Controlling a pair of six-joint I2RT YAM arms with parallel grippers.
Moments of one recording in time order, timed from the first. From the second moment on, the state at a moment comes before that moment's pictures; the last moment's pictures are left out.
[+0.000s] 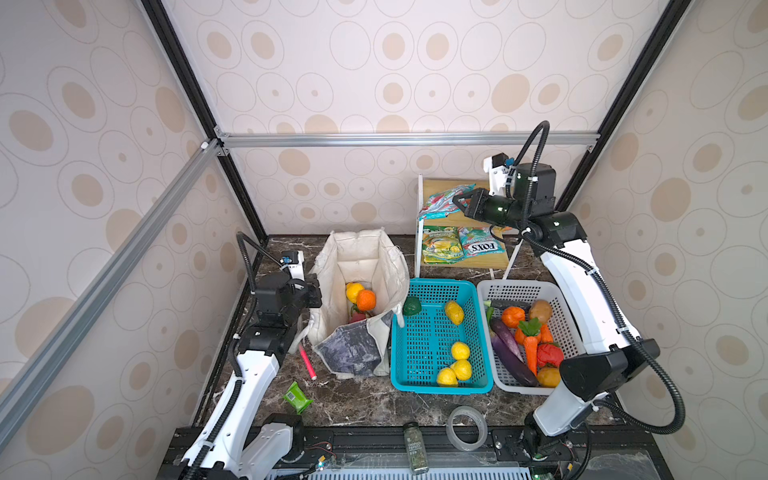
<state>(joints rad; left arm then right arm) -0.07 0.96 0.79 -0.18 0.10 -0.14 0.28 1.72 2.07 -0.65 -0.44 0.50</state>
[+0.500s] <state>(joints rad) -0.07 0.96 0.79 -0.18 0.10 -0.14 0.30 1.65 2.11 -0.68 -0.50 0.51</state>
